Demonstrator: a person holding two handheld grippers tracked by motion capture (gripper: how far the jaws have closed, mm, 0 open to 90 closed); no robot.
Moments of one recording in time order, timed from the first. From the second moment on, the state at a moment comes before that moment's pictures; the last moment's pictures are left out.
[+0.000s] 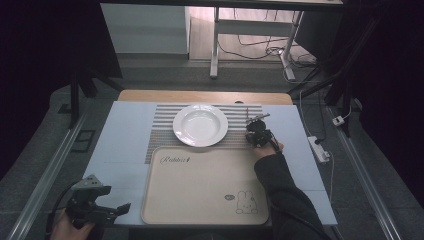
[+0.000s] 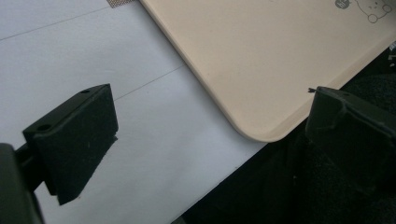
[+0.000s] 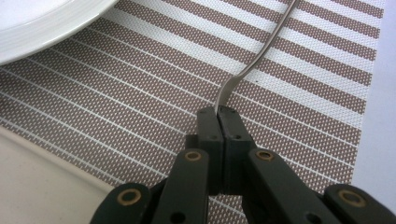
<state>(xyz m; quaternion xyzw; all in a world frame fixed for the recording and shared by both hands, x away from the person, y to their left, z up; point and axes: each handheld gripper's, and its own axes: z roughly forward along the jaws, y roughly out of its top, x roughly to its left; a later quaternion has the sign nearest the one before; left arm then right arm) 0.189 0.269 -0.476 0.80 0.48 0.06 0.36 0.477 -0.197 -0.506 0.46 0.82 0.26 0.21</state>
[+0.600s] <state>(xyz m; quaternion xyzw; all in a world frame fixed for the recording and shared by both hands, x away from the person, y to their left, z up) 0.187 0.273 -0.475 0.79 0.47 0.06 0.38 0.453 -0.204 -0.476 0.42 0.83 0.30 0.22</state>
